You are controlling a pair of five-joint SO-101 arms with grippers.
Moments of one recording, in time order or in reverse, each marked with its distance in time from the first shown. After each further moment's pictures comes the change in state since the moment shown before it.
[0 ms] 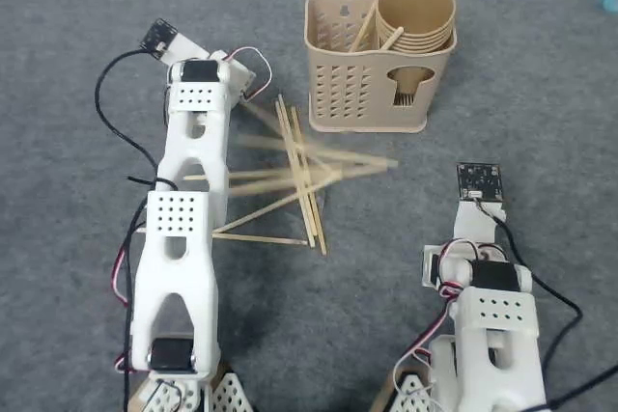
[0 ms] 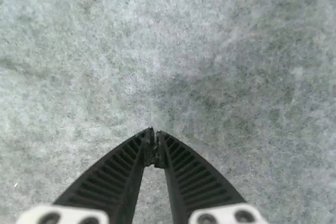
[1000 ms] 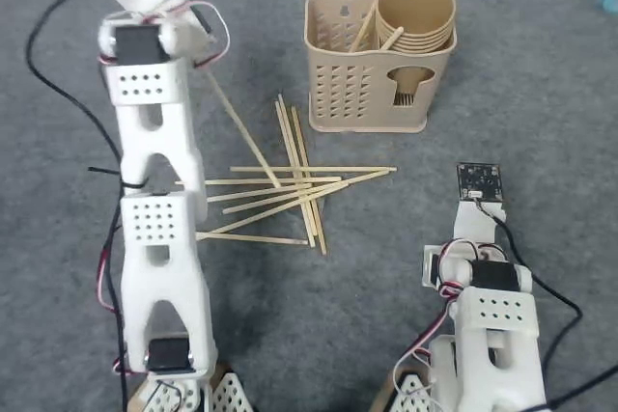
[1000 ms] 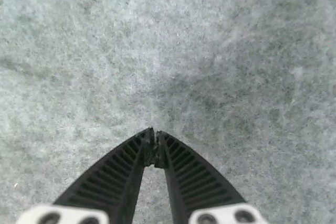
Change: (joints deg) left arm -3.9 -14.4 -23.4 24.5 -25.0; right arm 0.0 0.0 0.0 0.0 0.0
